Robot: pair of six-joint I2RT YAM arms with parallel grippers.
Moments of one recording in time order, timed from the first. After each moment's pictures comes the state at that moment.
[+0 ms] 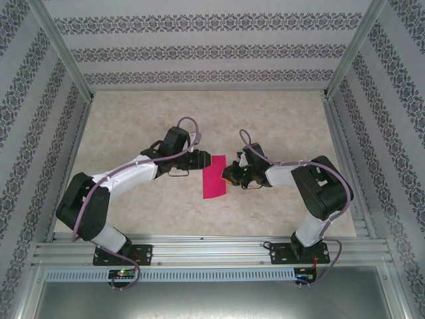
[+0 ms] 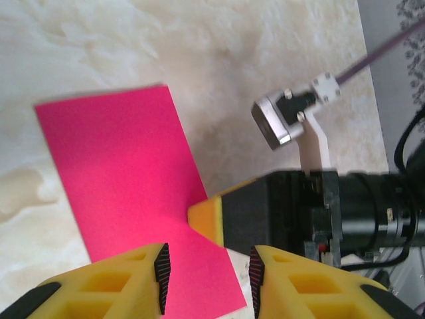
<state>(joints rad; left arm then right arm) -0.56 1.54 0.97 -0.20 0.38 -0.60 0.46 1.73 0.70 0.16 -0.59 0.99</state>
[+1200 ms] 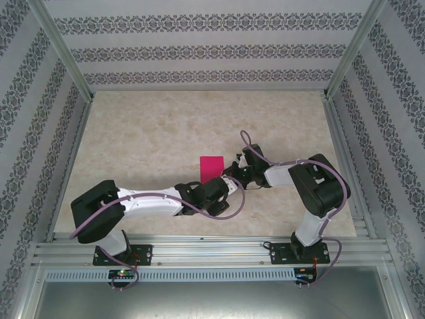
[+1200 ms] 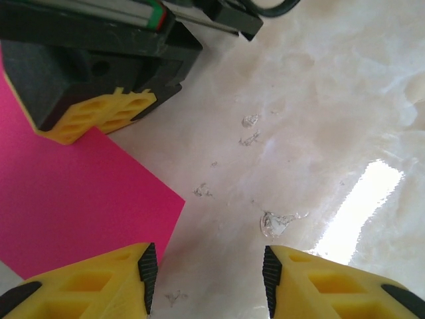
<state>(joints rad) -1.08 1.62 0.89 -0.23 -0.17 -0.10 0.46 1.76 0.69 0.20 -0.65 1.07</state>
